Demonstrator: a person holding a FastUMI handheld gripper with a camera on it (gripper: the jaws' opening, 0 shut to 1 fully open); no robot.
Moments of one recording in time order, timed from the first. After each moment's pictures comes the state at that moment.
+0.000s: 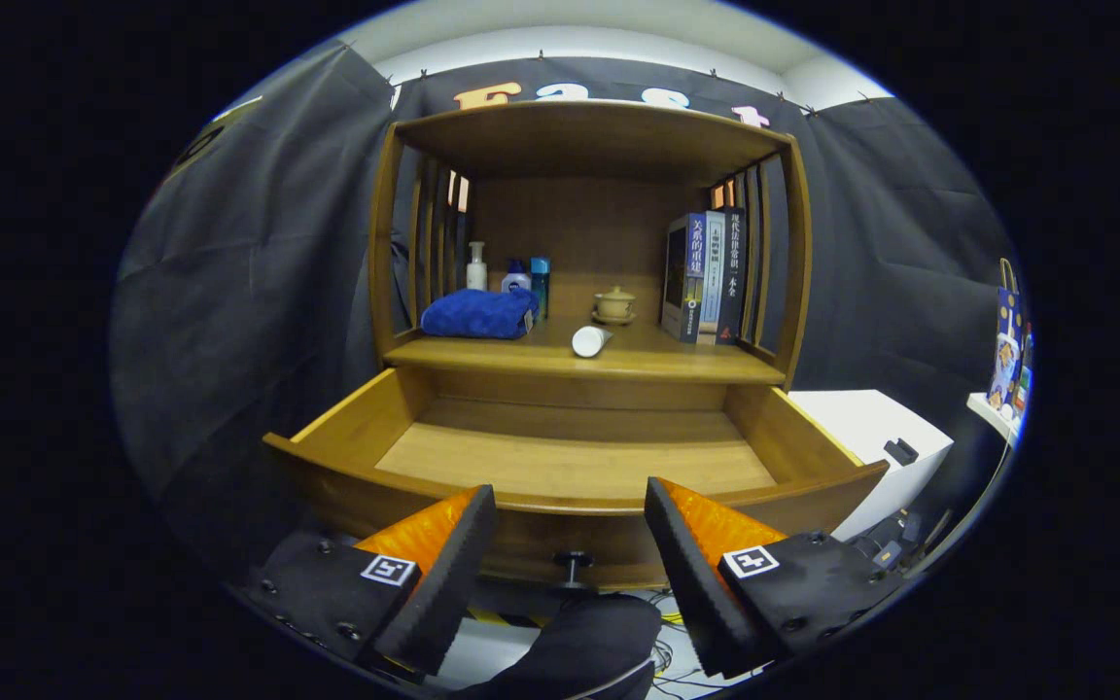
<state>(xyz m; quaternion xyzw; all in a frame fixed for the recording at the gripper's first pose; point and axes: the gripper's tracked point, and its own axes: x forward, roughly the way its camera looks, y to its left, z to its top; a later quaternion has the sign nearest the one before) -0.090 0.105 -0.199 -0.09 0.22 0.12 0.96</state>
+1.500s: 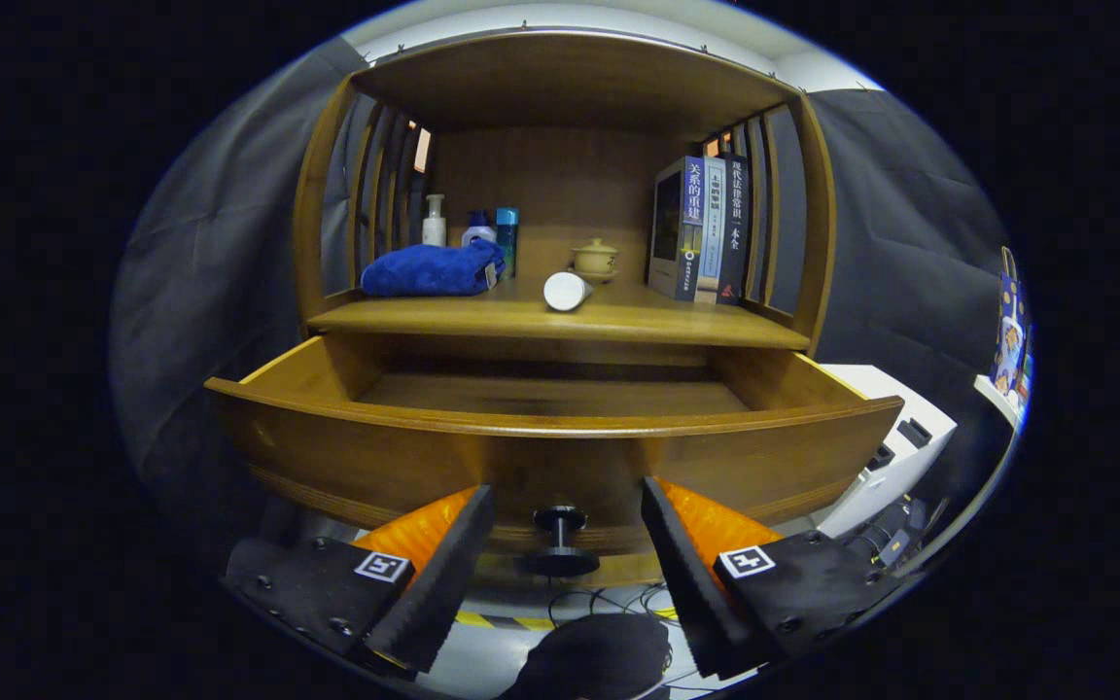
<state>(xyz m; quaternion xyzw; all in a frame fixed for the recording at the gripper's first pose) 0.009 0.107 -0.248 -0.09 0.25 0.07 0.96</state>
